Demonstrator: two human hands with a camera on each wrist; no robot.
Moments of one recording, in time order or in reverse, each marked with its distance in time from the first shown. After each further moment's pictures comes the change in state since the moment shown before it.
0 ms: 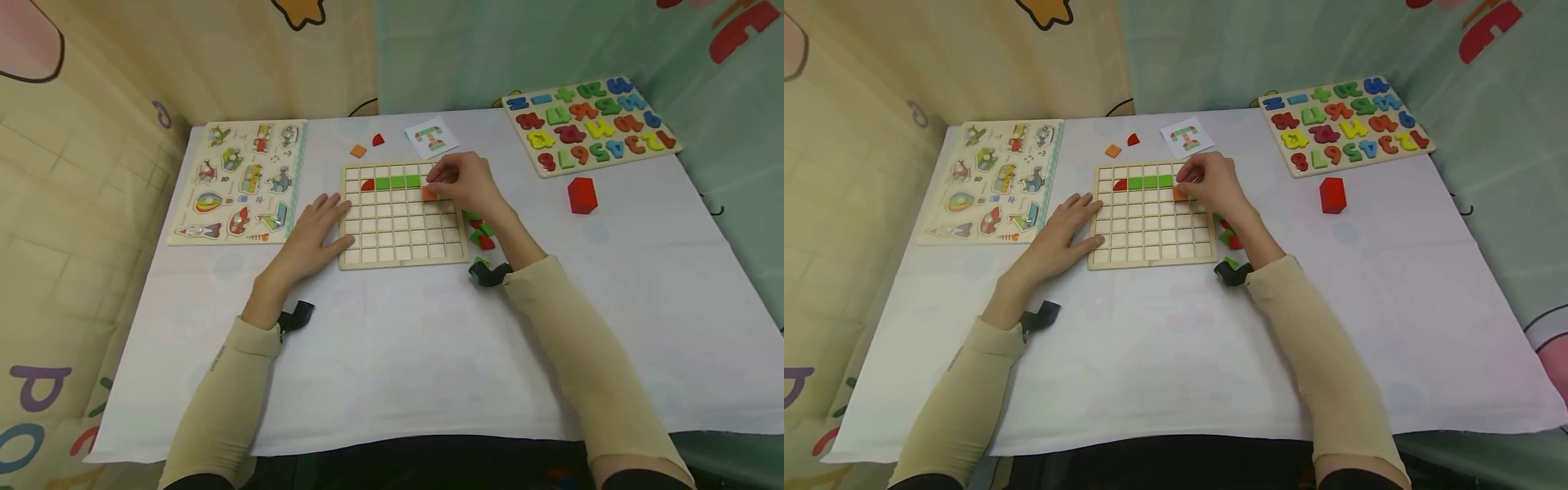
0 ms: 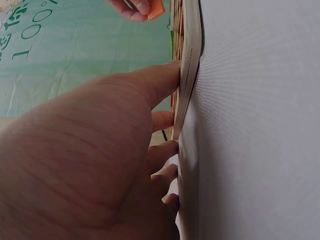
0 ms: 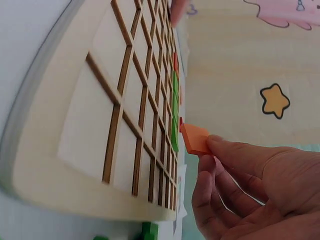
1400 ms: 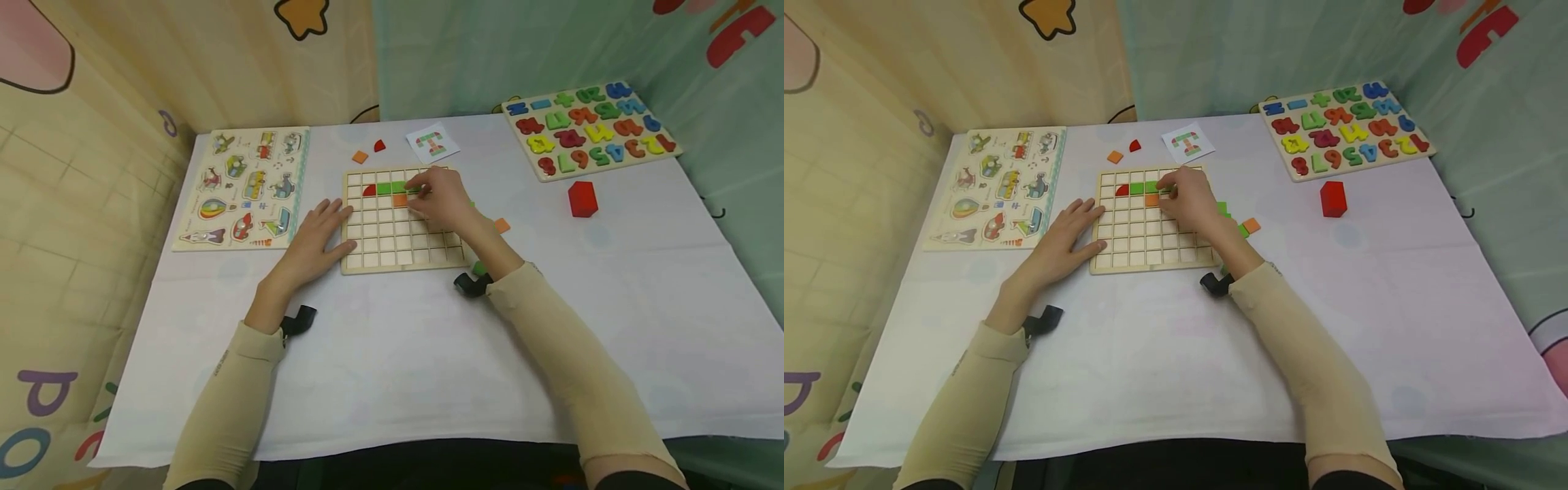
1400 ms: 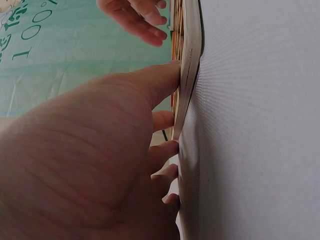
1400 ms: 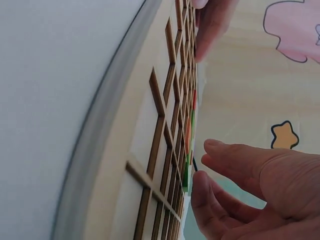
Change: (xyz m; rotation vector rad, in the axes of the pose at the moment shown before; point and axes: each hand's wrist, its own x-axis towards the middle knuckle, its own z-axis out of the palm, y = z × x) left_hand -0.002 -0.002 0.003 0.018 0.010 0.010; right_hand 0.000 -0.018 0.033 -0.127 -0.072 -0.091
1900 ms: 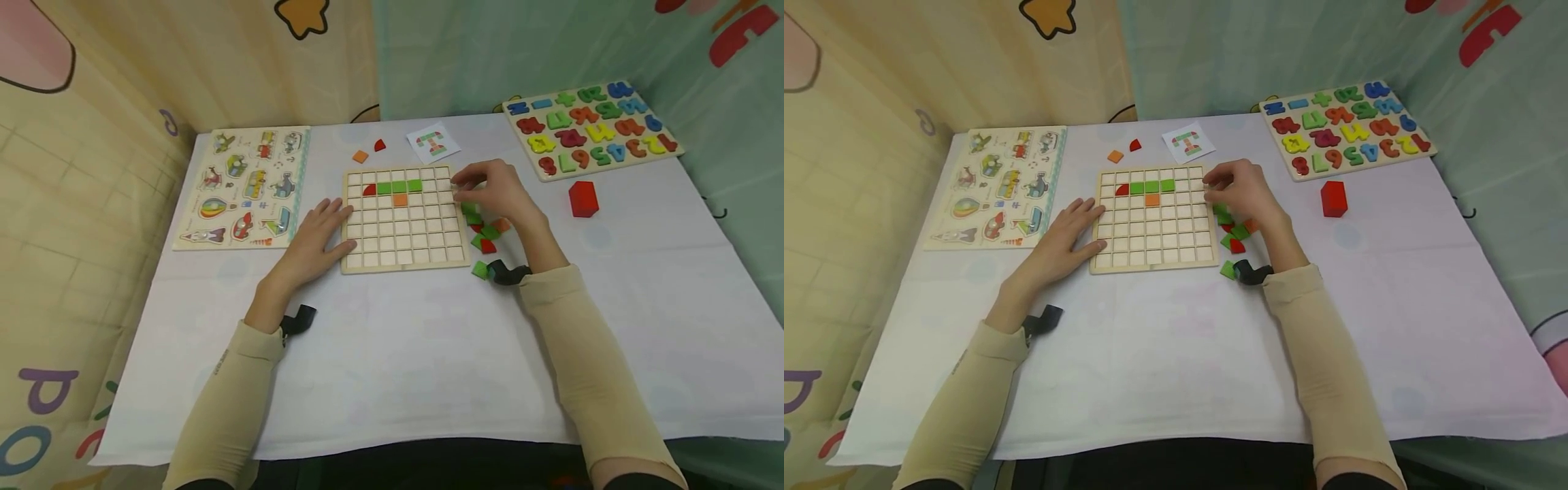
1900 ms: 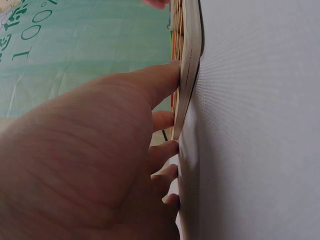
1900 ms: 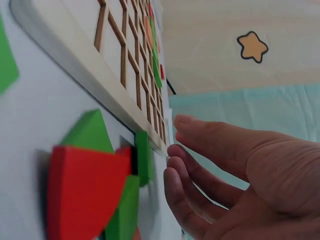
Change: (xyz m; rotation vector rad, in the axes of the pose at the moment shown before) left_hand 0.000 0.000 0.000 0.004 -0.010 -0.010; right_hand -0.020 0.056 -0.056 0.088 -0.028 0.175
